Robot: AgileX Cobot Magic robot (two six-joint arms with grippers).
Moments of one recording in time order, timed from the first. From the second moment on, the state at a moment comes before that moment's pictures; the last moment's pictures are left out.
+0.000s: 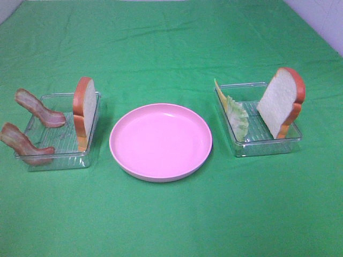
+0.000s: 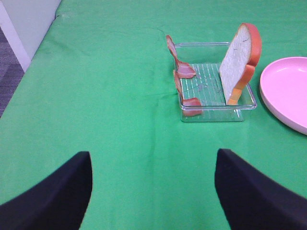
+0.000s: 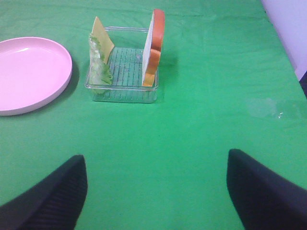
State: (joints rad) left arm 0.11 0.00 -0.51 -0.09 1.05 0.05; right arm -0.03 -0.01 -0.51 0.15 1.07 -0.20
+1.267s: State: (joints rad) left arm 0.11 0.00 -0.51 -0.09 1.05 0.05; right arm -0.03 -0.01 -0.51 0.15 1.07 -0.20
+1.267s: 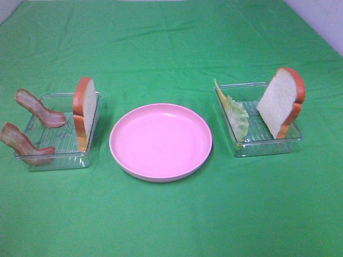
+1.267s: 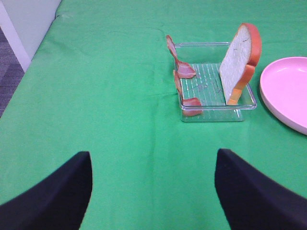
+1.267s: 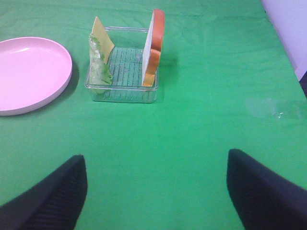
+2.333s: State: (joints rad) left arm 0.11 0.47 -0.72 -0.21 0.95 0.02; right arm -0.03 -0.01 -0.51 0.15 1.07 -0.20
